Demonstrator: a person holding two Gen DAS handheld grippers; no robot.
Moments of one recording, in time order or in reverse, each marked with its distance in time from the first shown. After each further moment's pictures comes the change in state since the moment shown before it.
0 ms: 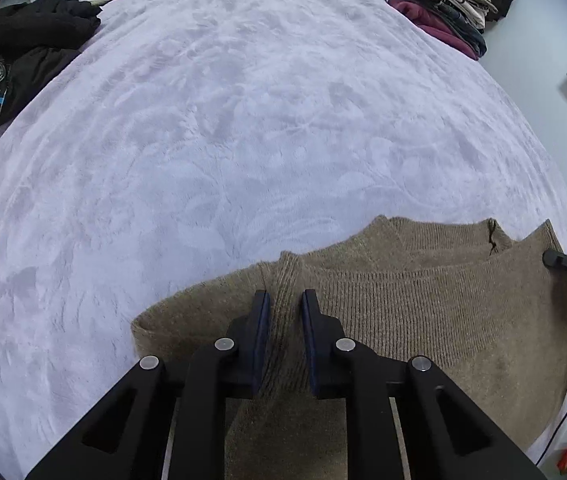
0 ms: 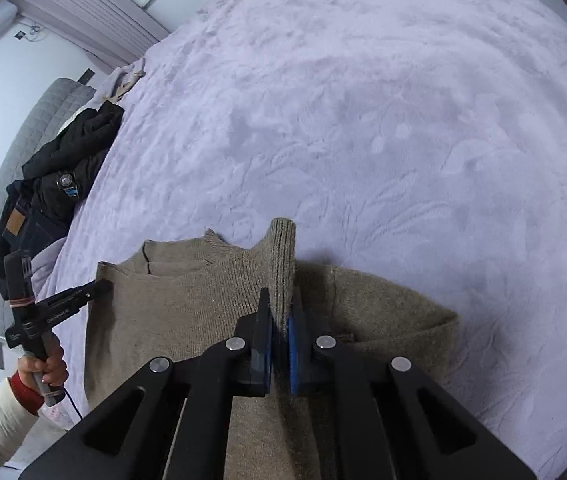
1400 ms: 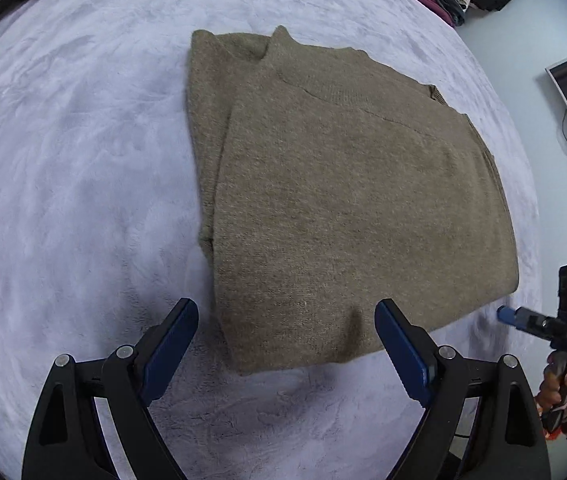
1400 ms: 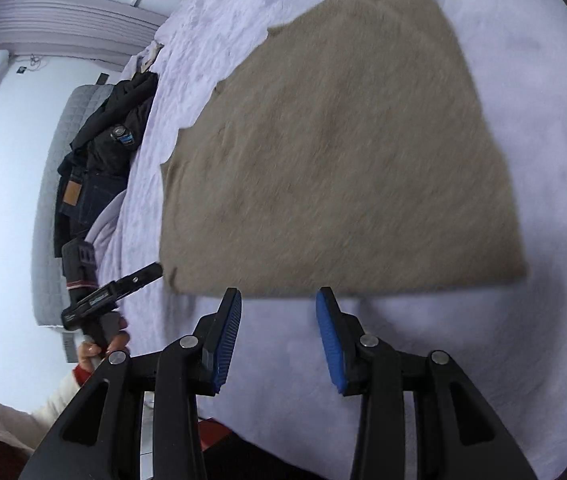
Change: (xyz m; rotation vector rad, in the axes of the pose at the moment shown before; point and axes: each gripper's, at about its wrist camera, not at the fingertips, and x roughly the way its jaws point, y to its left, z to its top) left arm -0.072 0.031 -0.177 -0.066 0.226 -0.197; right arm -0.047 0.045 -0.230 0.255 0.165 0.255
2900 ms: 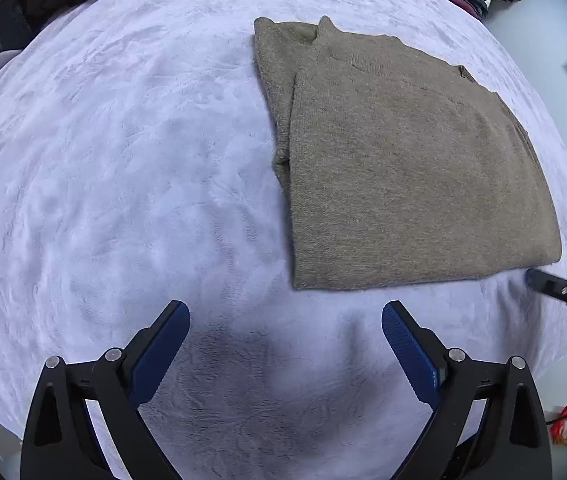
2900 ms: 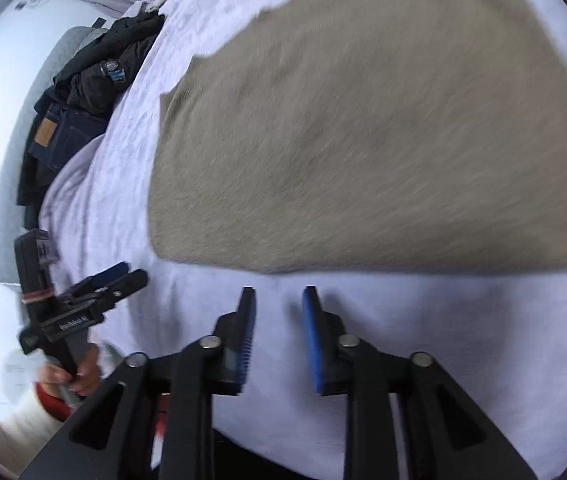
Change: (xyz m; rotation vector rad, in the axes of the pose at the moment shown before) left arm -0.015 -0.002 -0.051 -0.016 -0.045 0.203; right arm 0.068 0.082 -0.012 -0.182 0.029 -0.230
